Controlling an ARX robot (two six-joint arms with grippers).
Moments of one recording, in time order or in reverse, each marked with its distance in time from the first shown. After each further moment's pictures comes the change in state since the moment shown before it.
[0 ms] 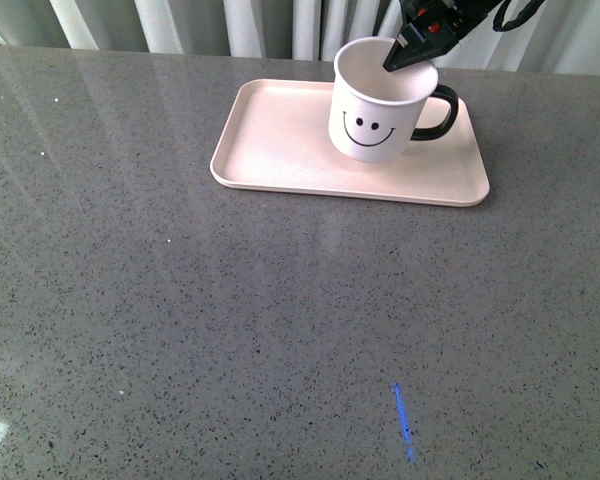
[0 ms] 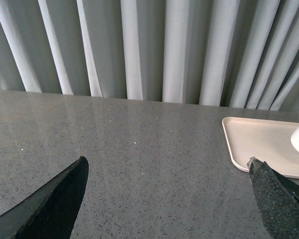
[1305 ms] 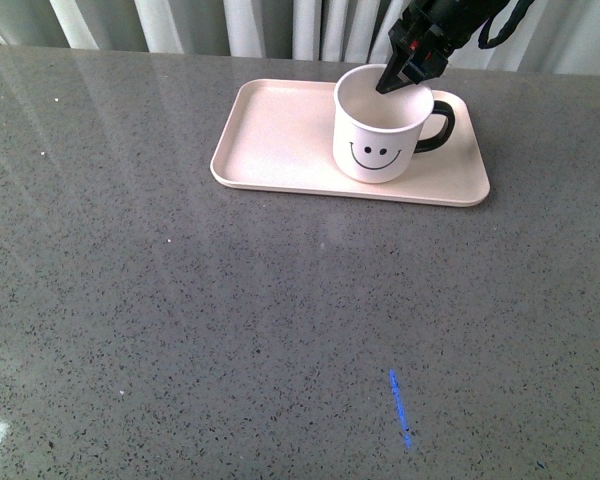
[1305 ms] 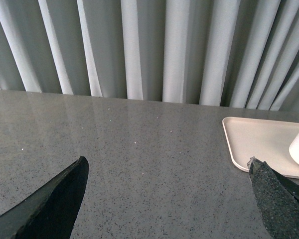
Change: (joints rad) left arm 0.000 0.000 0.000 0.000 0.000 0.000; right arm 0.011 0.109 0.125 -0.095 0.030 -0.172
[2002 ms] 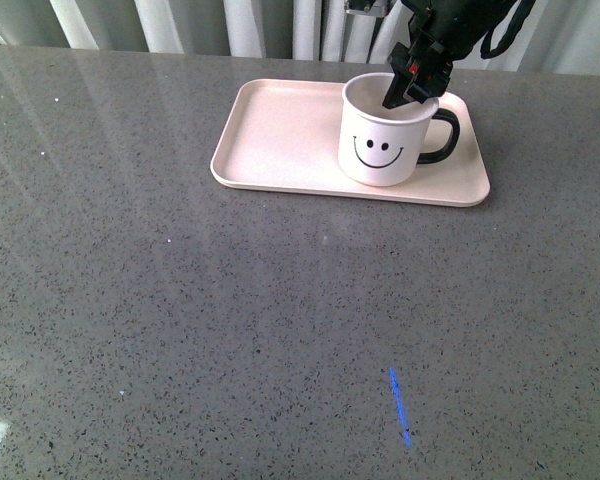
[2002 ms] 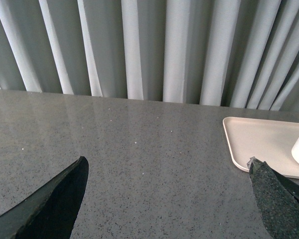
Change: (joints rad) left arm 0.000 0.000 0.000 0.000 0.000 0.000; right arm 0.005 0.010 -0.023 0.029 0.091 -0.056
